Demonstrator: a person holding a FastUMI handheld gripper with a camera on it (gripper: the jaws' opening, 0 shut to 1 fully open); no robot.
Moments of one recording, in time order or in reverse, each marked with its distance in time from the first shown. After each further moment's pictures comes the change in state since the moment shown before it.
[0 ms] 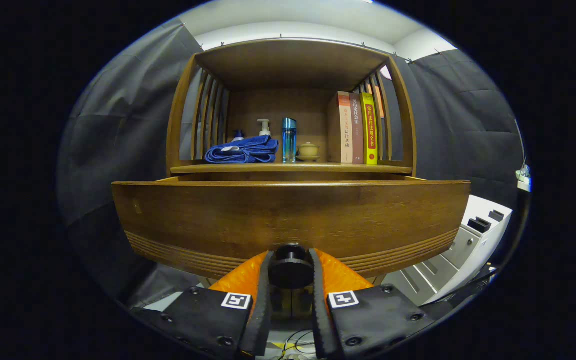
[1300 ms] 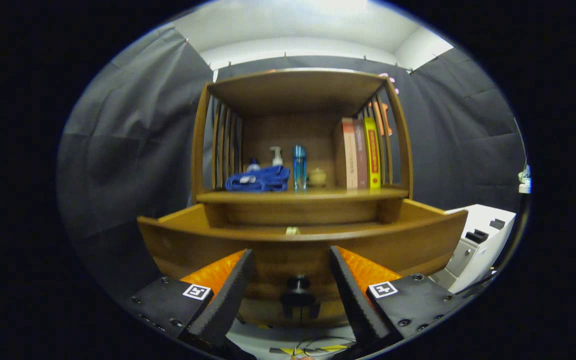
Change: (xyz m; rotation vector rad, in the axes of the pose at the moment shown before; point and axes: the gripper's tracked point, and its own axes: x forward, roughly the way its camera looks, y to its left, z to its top) arm -0.036 -0.015 0.105 0.030 -0.196 0.054
